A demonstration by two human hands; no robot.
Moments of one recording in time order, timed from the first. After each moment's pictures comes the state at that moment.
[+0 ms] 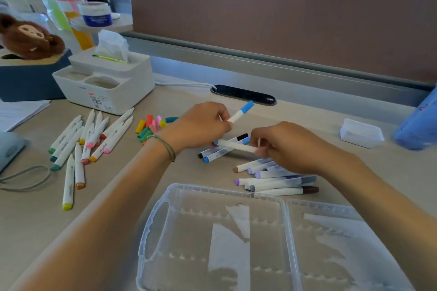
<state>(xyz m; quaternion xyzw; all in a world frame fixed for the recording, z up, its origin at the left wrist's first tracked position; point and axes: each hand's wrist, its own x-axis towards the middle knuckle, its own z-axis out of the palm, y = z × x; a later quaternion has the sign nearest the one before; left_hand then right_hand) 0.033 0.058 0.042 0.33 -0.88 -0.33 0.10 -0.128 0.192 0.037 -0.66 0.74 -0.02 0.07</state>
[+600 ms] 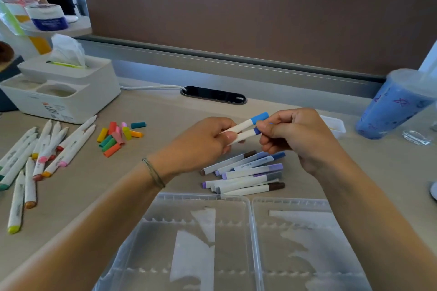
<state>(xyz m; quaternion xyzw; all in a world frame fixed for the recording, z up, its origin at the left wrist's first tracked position) 0.000 0.115 0.038 0.23 -0.87 -0.42 0.11 -0.152 0.241 0.054 -0.35 0.71 -0.53 0.29</state>
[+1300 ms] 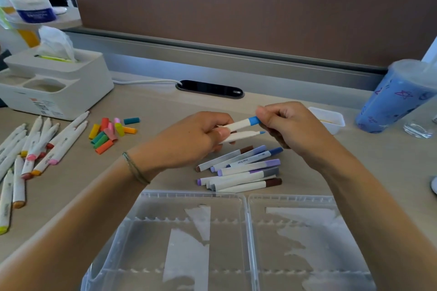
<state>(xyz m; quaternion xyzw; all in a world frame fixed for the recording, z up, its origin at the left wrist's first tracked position) 0.007 0.110 0.049 0.18 -0.91 -0.37 0.08 -0.162 0.238 0.048 -0.46 0.76 -0.40 0.19</state>
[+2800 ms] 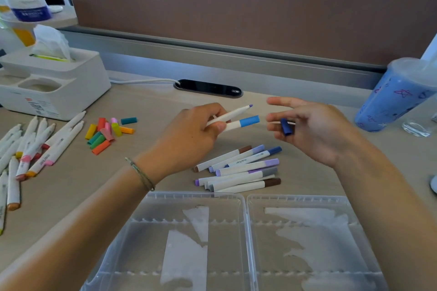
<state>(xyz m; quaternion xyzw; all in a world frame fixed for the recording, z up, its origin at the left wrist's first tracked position) 0.000 0.116 0.038 0.25 -0.90 -0.31 0.16 -0.185 0.248 0.052 -0.25 0.64 -0.60 0.40</state>
